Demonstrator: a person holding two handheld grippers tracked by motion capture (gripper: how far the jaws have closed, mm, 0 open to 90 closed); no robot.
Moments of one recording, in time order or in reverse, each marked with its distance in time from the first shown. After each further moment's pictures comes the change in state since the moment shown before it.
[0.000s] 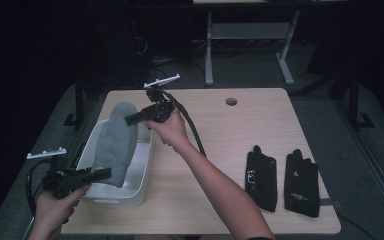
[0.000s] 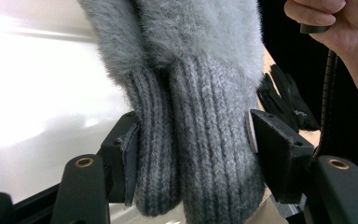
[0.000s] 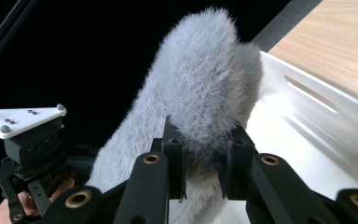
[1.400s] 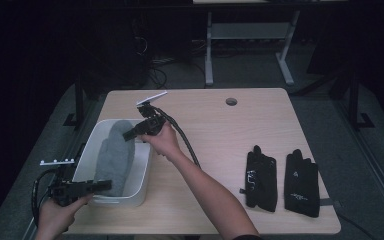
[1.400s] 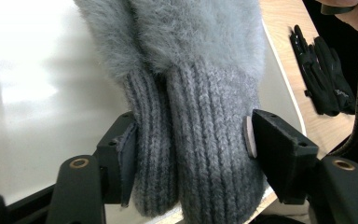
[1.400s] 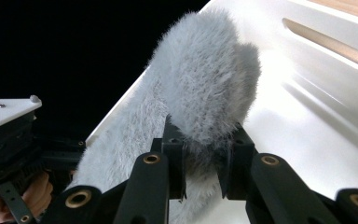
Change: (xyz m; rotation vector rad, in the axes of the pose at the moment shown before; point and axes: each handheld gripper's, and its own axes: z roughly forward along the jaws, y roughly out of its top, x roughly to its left) left arm 0.028 -0.025 0.014 0.128 0.086 -0.073; right arm -0.033 -0.022 0.058 0.122 -0.021 0.028
